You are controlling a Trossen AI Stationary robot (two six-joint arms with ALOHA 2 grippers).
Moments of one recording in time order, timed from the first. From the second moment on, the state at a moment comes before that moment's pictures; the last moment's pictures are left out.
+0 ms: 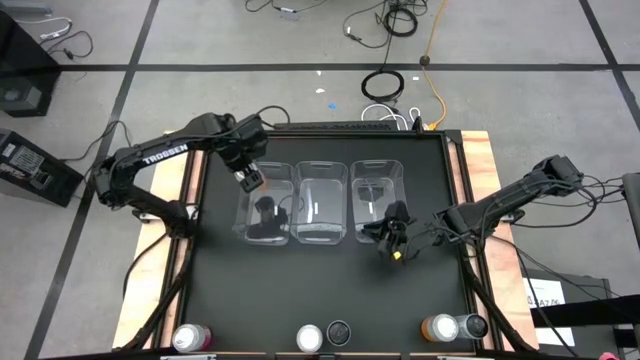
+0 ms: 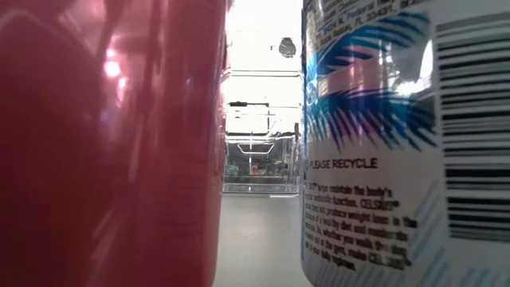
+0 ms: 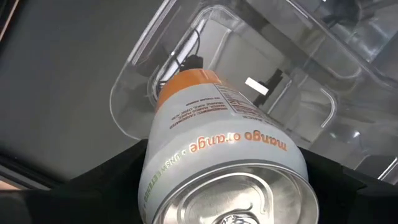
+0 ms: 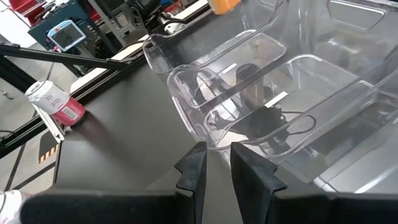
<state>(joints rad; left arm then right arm) 0.53 1.40 1.30 -1.30 0.08 -0.04 0.38 1.16 0.65 0.00 0.53 0.80</state>
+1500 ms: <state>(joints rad) 0.56 1.46 1.08 -1.02 0.09 -0.03 0.36 1.16 0.65 0.00 0.53 0.84</state>
